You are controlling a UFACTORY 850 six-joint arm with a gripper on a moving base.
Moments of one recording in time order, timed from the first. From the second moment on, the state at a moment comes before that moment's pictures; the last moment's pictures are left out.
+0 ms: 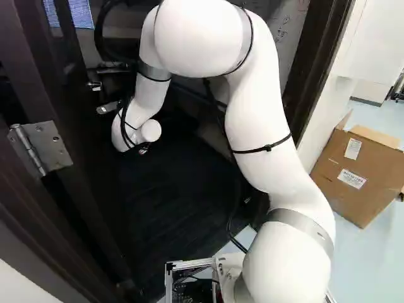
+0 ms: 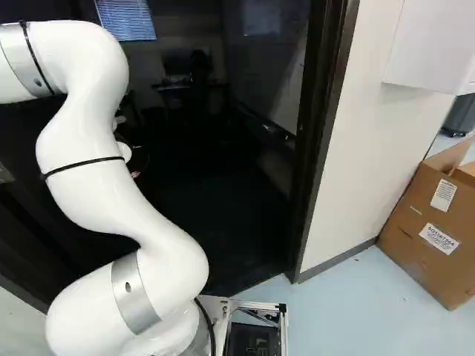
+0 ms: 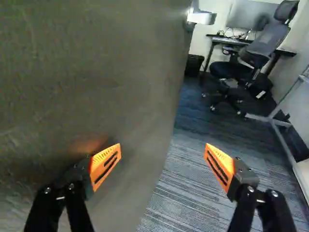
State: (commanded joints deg) arm 40.8 -32.1 -60.3 -6.8 41.9 0.0
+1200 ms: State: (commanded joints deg) arm 44.4 -29.8 -57.2 -9.1 41.9 0.0
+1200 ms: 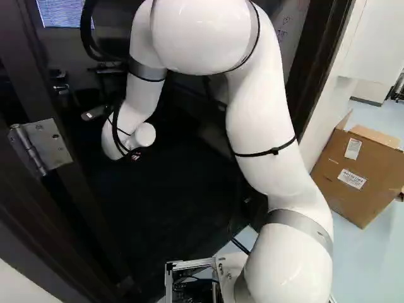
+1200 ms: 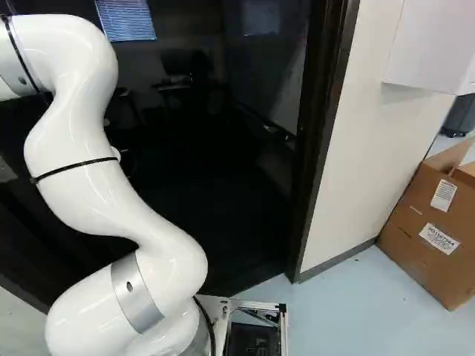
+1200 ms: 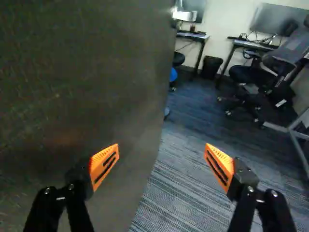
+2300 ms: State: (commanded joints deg) arm 39.9 -23.9 -49.6 -7.5 41.9 0.0
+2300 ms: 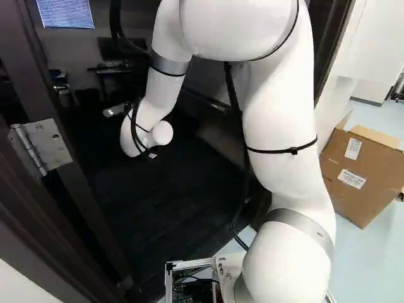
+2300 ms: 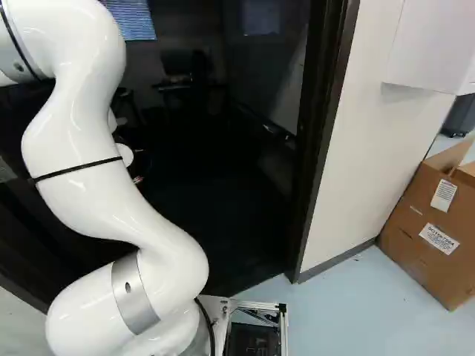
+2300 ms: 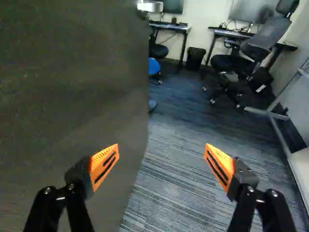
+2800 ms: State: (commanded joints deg) arm 39.9 -23.9 -49.6 -7.5 41.9 0.0
